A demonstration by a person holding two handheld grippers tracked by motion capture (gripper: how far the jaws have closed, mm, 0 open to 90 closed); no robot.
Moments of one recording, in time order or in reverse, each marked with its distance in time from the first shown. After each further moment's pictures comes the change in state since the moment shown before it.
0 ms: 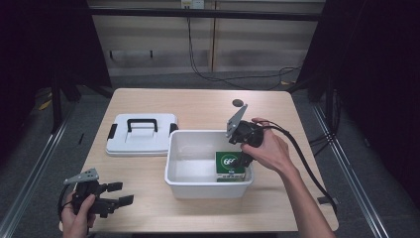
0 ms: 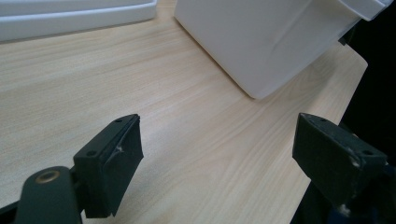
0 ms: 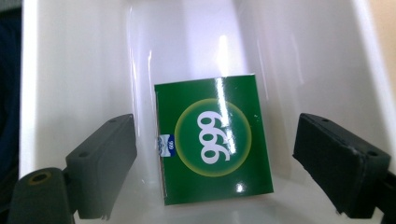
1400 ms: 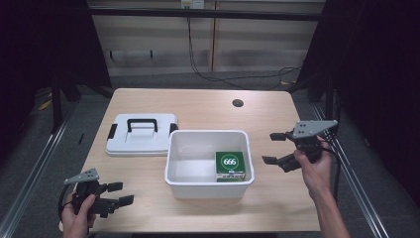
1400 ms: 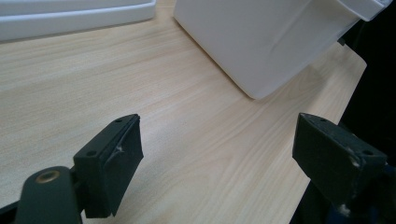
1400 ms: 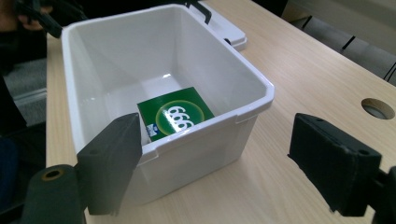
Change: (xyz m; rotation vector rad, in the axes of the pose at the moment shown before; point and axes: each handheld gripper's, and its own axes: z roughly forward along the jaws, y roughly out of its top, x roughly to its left) left arm 0.000 0.000 0.000 0.000 -0.002 -0.001; right arm 0.040 -0.125 -0.062 -0.576 -0.255 0.243
